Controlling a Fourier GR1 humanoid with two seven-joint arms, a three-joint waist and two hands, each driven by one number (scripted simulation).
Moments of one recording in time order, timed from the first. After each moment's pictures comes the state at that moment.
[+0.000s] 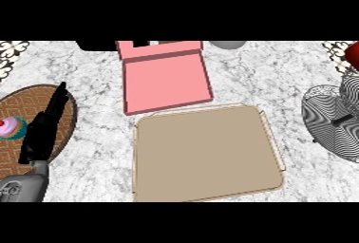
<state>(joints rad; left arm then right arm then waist) -0.13 0.32 0.02 -1.45 -0.11 0.12 0.05 -0.71 -0.50 -0.45 -1.16 1.13 -0.16 0.91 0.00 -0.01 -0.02</state>
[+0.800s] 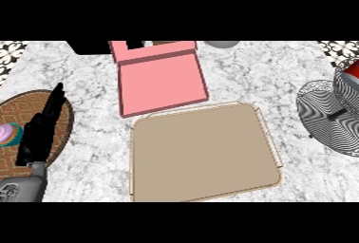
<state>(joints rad) -0.12 0.31 0.05 -1.48 -0.13 0.12 0.08 -0.47 -0.45 -0.57 -1.77 1.10 -0.06 1.07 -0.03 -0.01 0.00</state>
